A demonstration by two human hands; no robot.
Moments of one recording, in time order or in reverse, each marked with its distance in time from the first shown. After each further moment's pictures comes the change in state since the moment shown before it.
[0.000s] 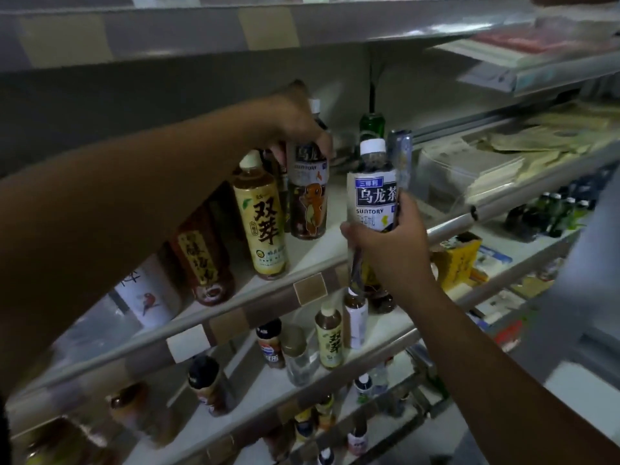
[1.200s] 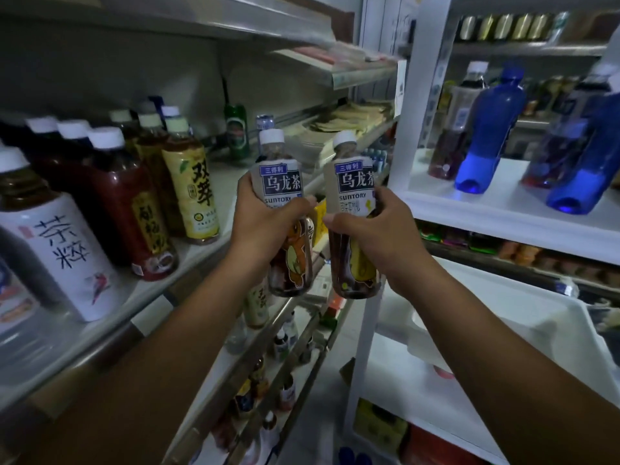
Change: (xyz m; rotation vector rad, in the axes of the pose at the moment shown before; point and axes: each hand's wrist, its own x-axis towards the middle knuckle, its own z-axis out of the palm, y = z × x) left_hand -0.188 -0.089 0.136 -1.090 0.017 0.463; right_hand -0.184 -0.097 0.018 -0.284 0.376 0.140
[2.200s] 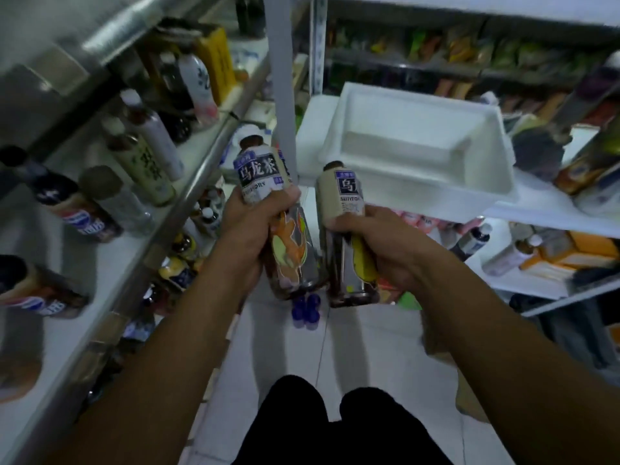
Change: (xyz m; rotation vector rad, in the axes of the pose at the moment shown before) left_hand -0.194 -0.144 0.085 -0.349 -0.284 -0.710; right_hand -0.181 0.163 -0.108 0.346 0.030 0.840
